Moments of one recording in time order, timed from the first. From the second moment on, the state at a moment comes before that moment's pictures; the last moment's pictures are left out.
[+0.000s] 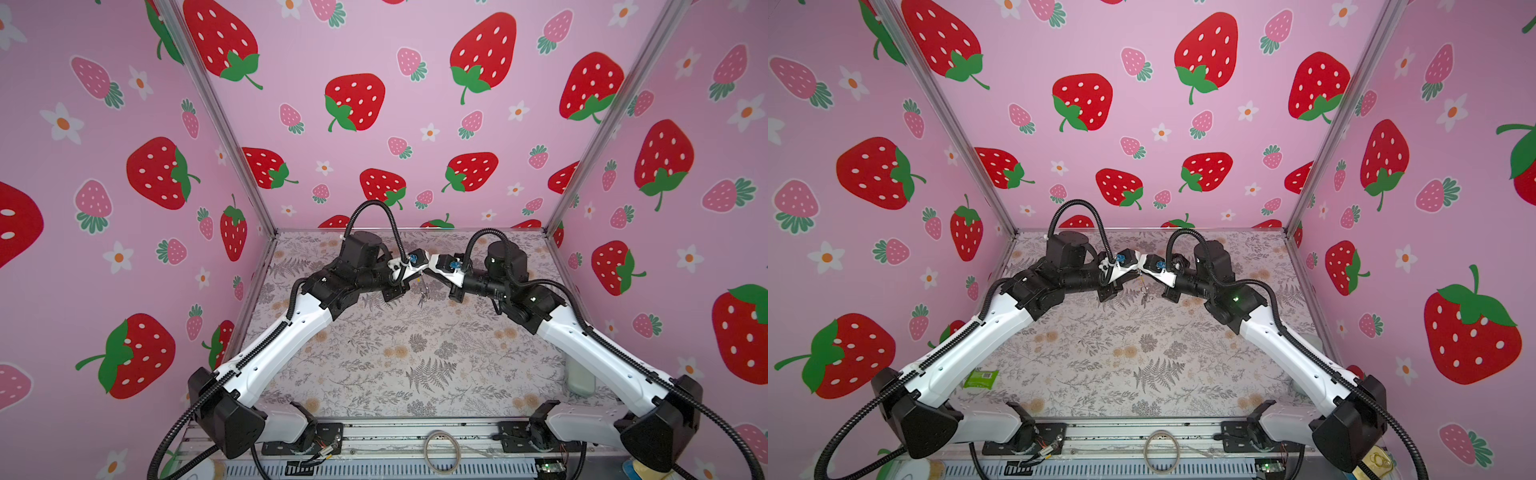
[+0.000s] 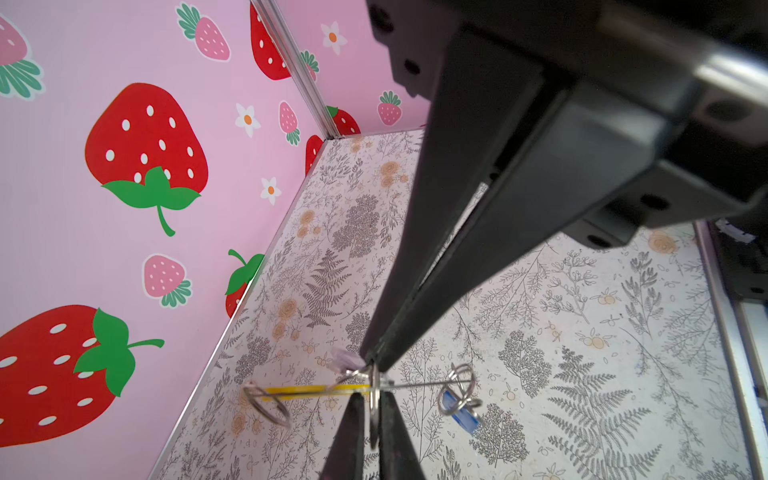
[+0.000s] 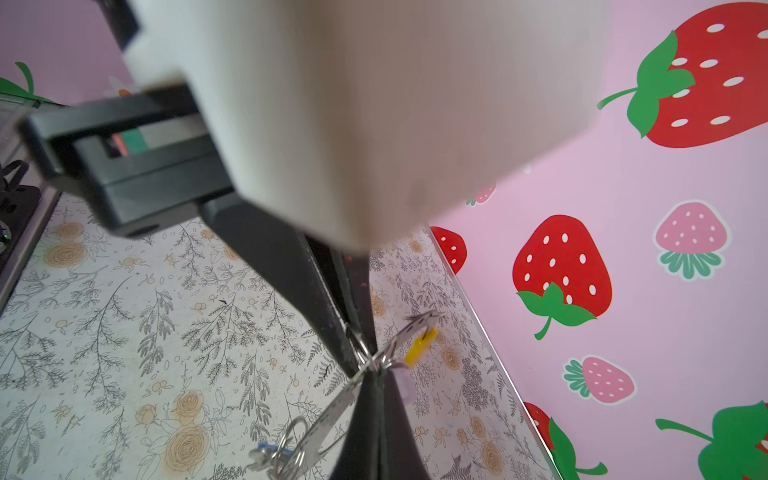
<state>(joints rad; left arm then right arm) -0.62 1.37 1.38 -0.52 0.37 0.64 0.73 1.26 1.16 -0.18 -0.46 -0.61</state>
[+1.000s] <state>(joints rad) -0.61 1.31 1.37 -0.44 0.44 0.57 0.74 1.26 1.16 -0.18 -0.42 -0.59</state>
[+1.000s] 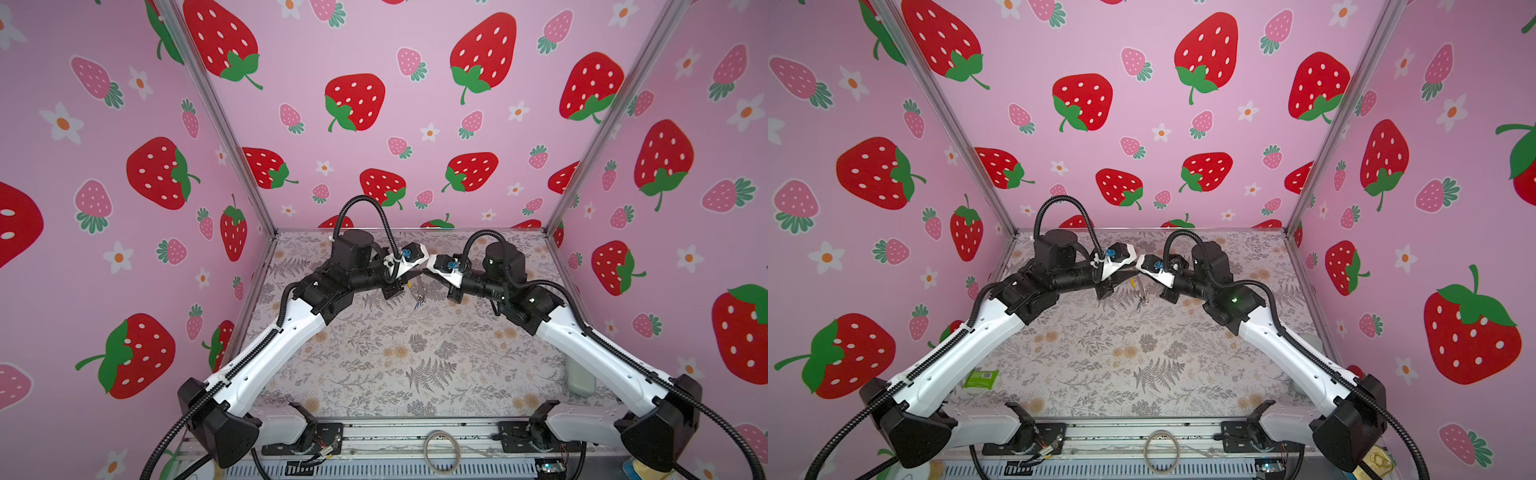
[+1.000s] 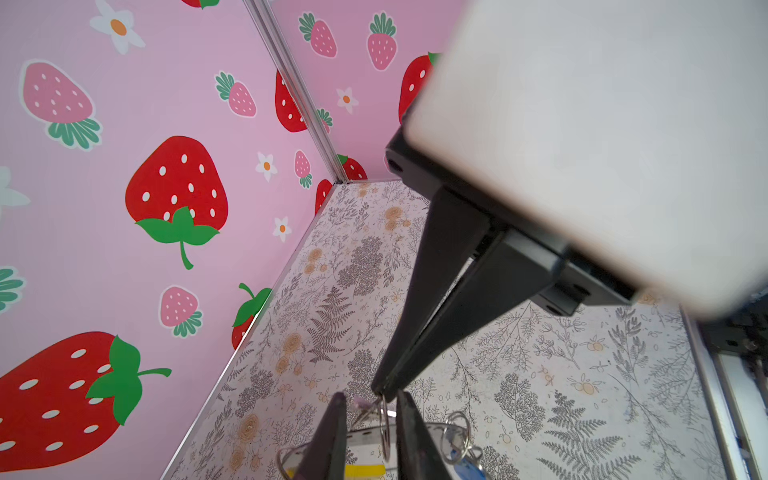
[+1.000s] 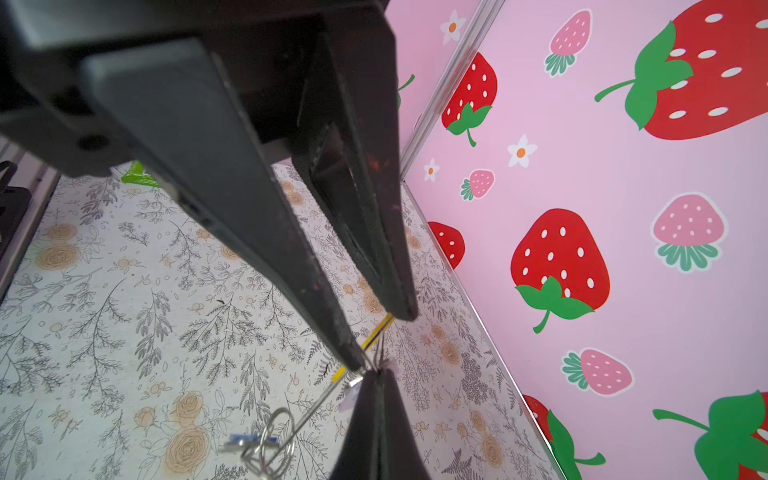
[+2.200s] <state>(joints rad) -0.56 1.36 1.38 -0.43 0.54 0.50 0.71 1.17 1.02 -0.07 -0.37 -0.56</state>
